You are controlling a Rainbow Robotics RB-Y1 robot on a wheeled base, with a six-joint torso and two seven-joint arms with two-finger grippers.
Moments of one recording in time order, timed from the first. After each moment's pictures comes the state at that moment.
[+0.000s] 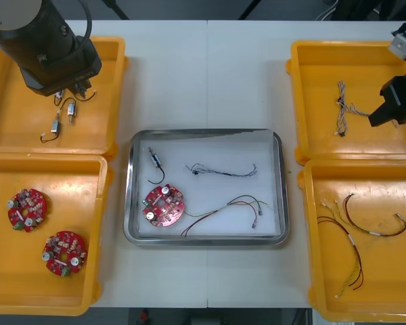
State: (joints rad) right arm -0.69 -0.95 0.02 -1.78 -1.11 1.90 1.24; left arm -1.05 0.97 -0.55 -1.67 1.01 1.64 -0.34
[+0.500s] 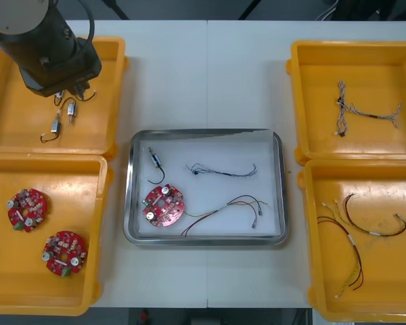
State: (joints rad) right arm -0.48 -0.97 -0.20 -1.86 -1.04 1.91 1.10; left arm -1.05 0.95 -0.55 -1.69 0.95 1.67 -0.34
